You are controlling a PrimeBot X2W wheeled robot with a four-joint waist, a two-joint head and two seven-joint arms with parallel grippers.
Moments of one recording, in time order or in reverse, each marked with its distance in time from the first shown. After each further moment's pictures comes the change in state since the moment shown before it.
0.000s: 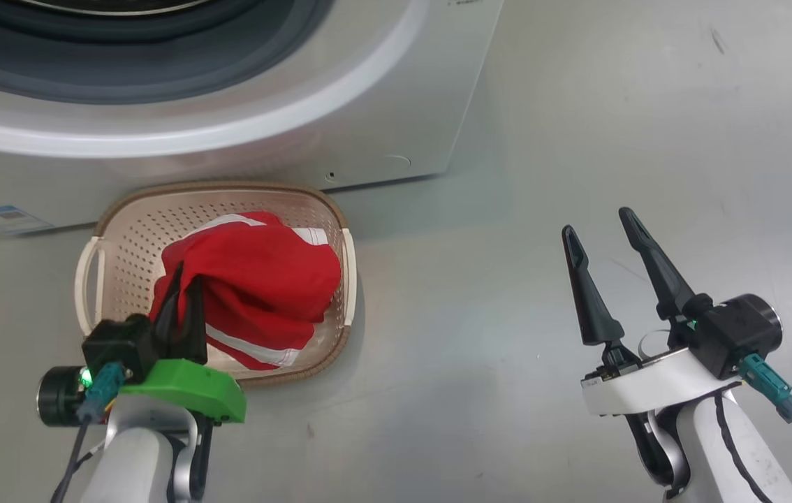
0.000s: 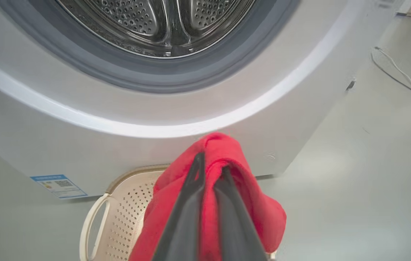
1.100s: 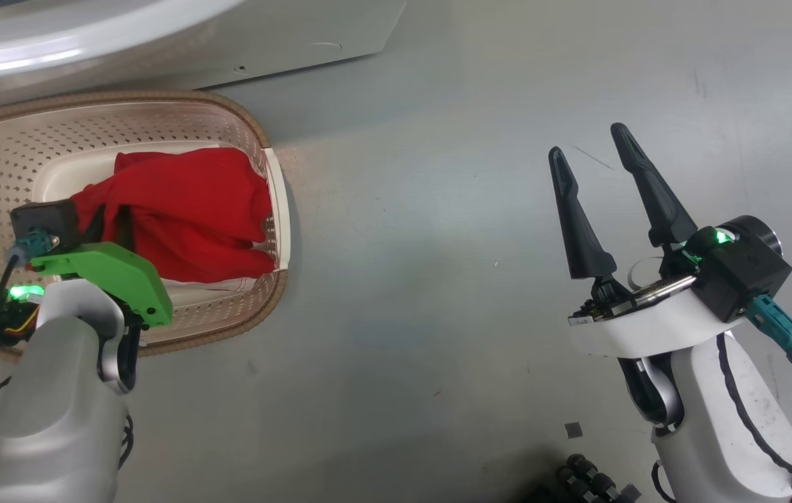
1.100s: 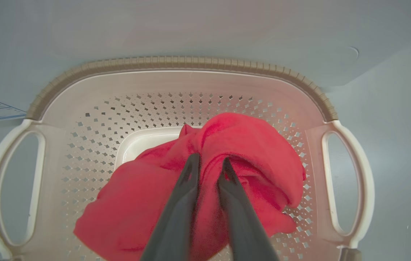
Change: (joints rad) left arm -0.408 0.060 0.071 0.531 -0.053 -0.053 0.156; right arm -0.161 0.011 0.023 -0.021 0.008 0.017 0.000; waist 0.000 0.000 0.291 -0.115
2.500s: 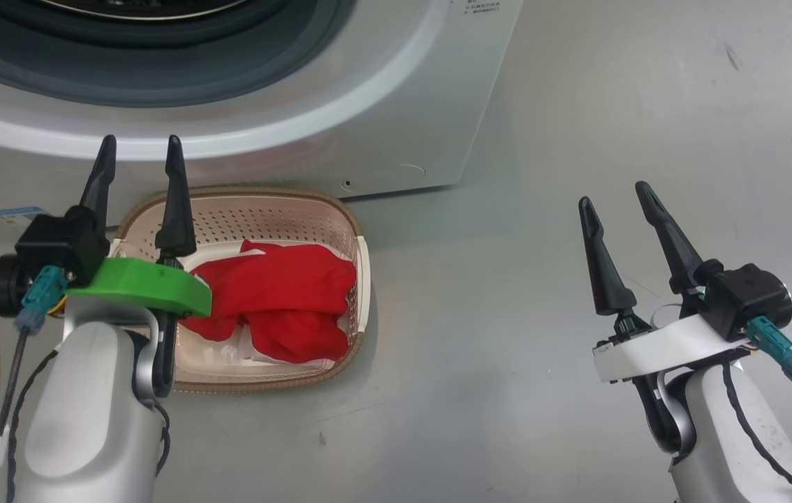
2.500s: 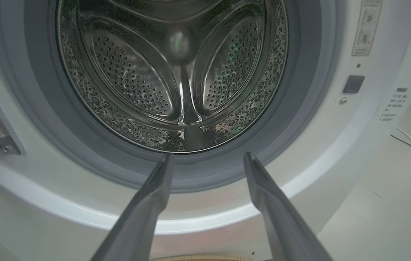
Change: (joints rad) left arm 0.111 -0.066 0.016 -0.346 0.064 -0.065 -0.249; right arm 0.058 -0.004 -0.077 0.136 -0.011 0.001 0.000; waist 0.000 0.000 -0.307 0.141
